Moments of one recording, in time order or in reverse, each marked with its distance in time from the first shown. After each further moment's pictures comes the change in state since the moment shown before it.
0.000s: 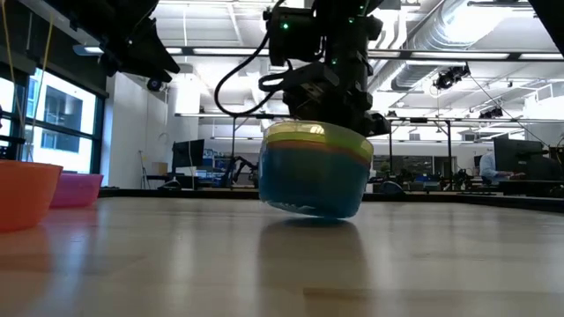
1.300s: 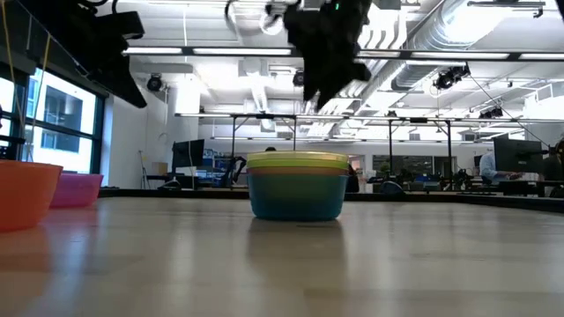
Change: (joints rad) left arm 0.003 0.002 -0.001 -0.320 -0.001 0.111; right arm -0.018 -0.191 0.100 -0.006 0.278 -0.141
